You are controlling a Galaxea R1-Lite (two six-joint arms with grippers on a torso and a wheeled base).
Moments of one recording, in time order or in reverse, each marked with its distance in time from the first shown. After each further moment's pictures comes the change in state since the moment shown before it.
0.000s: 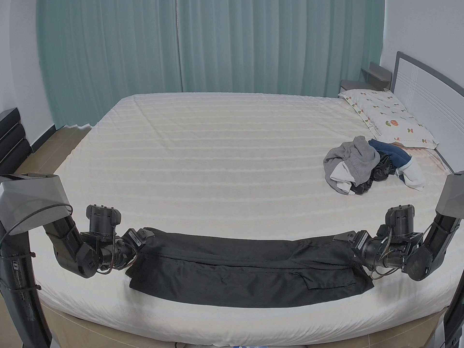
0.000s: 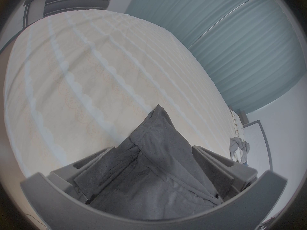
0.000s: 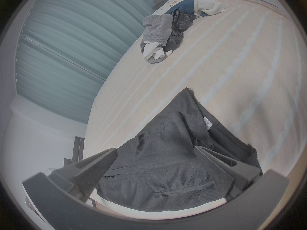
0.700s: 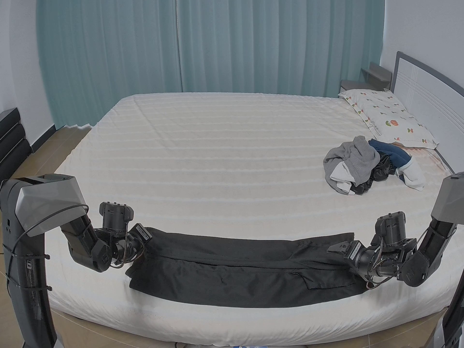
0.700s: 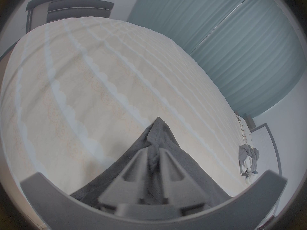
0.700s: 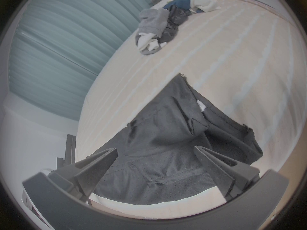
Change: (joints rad) left arm -0.027 0.112 -0.152 0.017 0.126 -0.003; right arm 0.089 -0.006 0.018 0.069 -0.094 0.046
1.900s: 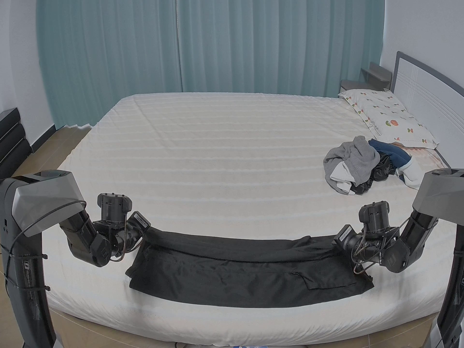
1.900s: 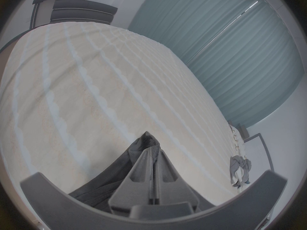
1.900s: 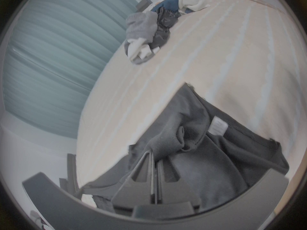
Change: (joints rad) left arm 0.002 -0.021 -0.037 -0.041 0.026 -0.047; right arm 0.004 0.137 -0.229 0.053 -0.102 0.131
